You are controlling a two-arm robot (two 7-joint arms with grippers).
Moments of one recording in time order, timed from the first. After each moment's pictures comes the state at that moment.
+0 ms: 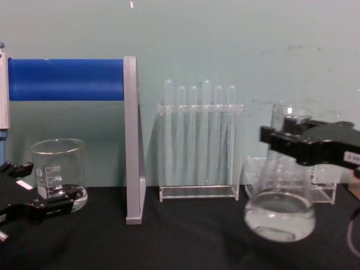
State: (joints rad) left arm -0.20 0.60 0.45 -1.41 -0.25 -0.12 0.03; right arm 0.19 0.38 -0.29 -1.61 0.32 0.06 0.38
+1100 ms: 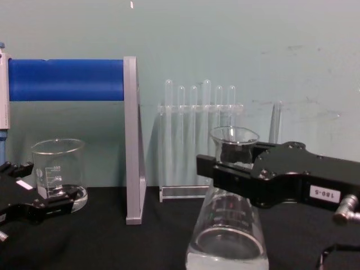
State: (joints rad) left arm -0.20 0.60 0.45 -1.41 -0.25 -0.12 0.03; right arm 0.13 0.47 -0.44 -1.74 0.38 0.04 0.48
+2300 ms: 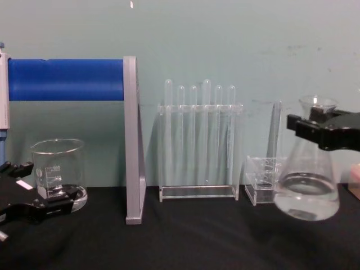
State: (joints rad) left arm -0.20 0.60 0.45 -1.41 -0.25 -0.12 0.03; right arm 0.24 0.39 -0.27 -1.54 0.32 0.04 0.31
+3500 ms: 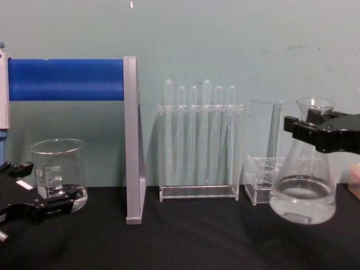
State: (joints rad) left arm -0.20 0.60 0.45 -1.41 -0.25 -0.12 0.03; right arm 0.22 0.36 -0.24 -1.55 0.29 0.06 0.34
